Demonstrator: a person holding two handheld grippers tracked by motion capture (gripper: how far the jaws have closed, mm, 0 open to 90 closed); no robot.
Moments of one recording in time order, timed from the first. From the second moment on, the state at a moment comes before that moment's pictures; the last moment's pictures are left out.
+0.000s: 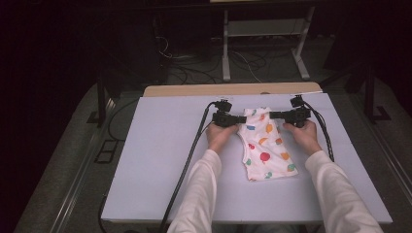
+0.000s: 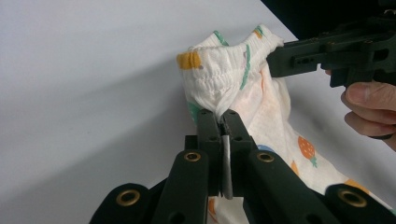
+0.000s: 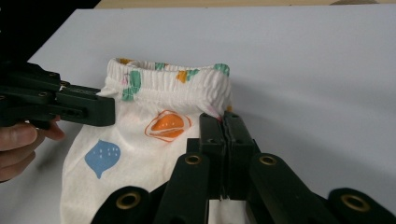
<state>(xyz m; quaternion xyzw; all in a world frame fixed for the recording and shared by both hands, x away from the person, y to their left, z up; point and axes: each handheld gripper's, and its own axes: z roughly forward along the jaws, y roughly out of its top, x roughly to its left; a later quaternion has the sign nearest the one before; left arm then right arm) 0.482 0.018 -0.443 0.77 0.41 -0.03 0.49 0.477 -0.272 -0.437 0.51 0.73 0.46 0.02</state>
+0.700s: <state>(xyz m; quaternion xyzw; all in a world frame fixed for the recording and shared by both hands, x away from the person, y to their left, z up) 0.453 0.021 -0.429 0.76 0.40 0.00 0.51 0.451 -0.272 -0.425 0.48 0.73 0.49 0.04</state>
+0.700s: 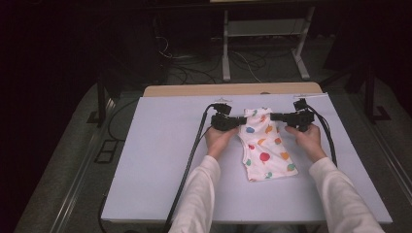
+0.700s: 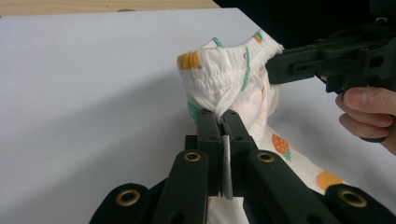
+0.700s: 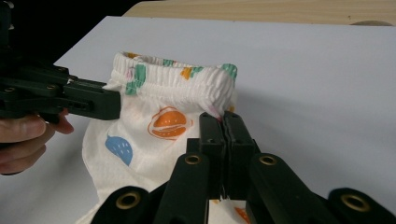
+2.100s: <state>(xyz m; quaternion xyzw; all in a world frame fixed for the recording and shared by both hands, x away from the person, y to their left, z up) 0.410 0.015 -0.414 0.77 0.37 -0.01 0.53 0.398 -0.290 -0.417 0.46 0.73 0.50 0.04</state>
